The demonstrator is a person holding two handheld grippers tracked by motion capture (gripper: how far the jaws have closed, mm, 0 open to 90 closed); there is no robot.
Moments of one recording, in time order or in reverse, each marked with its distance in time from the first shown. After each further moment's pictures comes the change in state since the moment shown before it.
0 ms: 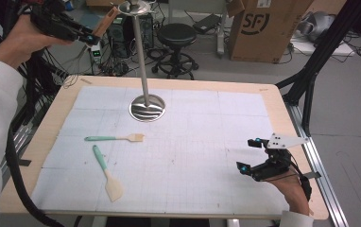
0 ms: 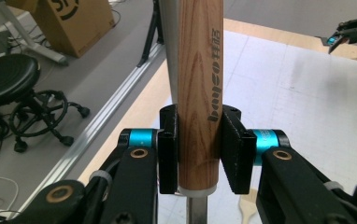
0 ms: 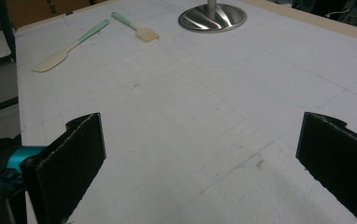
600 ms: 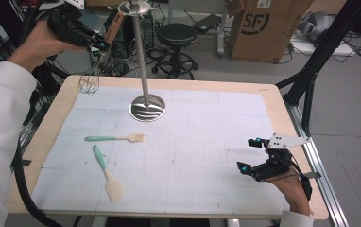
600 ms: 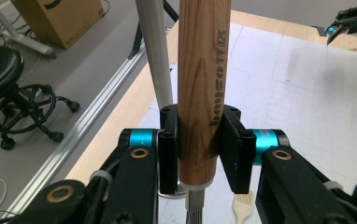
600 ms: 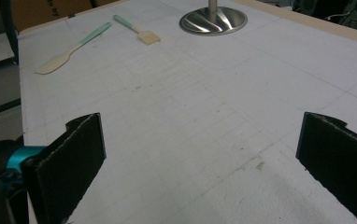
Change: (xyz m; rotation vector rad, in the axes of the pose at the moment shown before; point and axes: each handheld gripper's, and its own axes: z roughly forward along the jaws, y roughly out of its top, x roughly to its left) left arm -0.006 0.004 0.030 0.045 -0.016 -0.007; right arm 0.000 0.000 -0.001 -0.017 0.006 -0.001
